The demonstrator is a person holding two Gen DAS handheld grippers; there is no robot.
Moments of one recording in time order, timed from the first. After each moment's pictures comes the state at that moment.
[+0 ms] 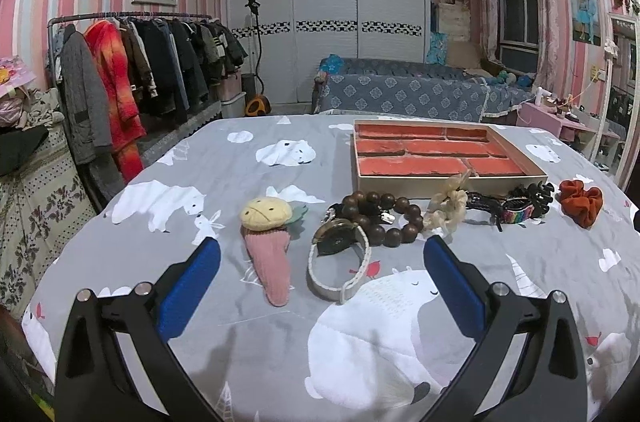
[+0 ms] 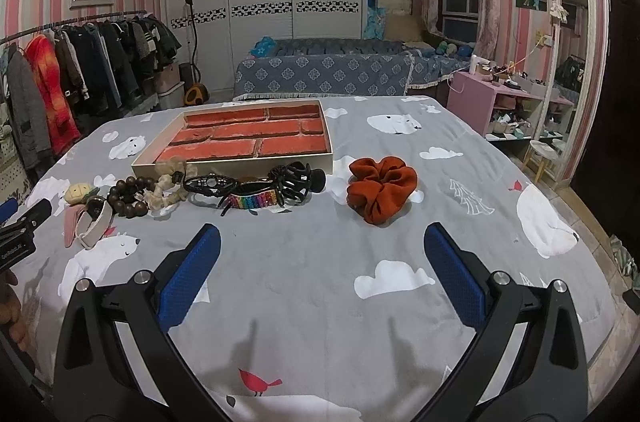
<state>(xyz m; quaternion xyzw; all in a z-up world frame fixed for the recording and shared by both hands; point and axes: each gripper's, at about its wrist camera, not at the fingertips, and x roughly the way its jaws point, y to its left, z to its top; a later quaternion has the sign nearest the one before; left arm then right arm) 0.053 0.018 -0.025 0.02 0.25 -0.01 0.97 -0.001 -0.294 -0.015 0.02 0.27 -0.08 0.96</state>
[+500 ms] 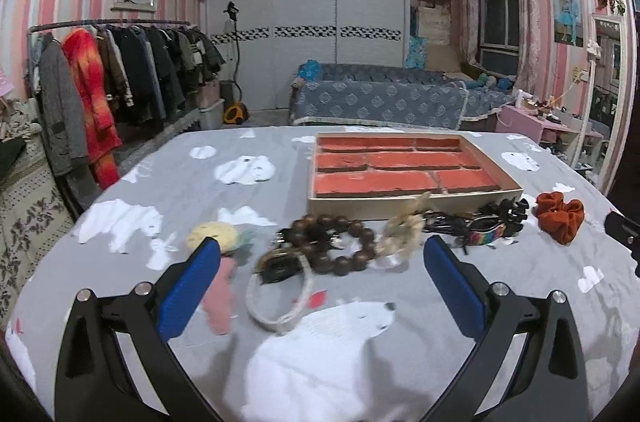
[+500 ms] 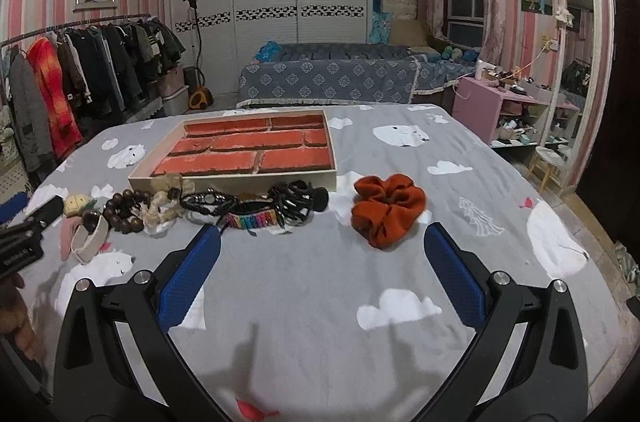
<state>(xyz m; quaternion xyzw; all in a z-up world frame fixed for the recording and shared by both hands) 0.076 -0.026 -0.015 0.02 0.24 -0.05 0.97 0.030 -0.301 -0.011 0.02 0.26 -0.07 0.96</state>
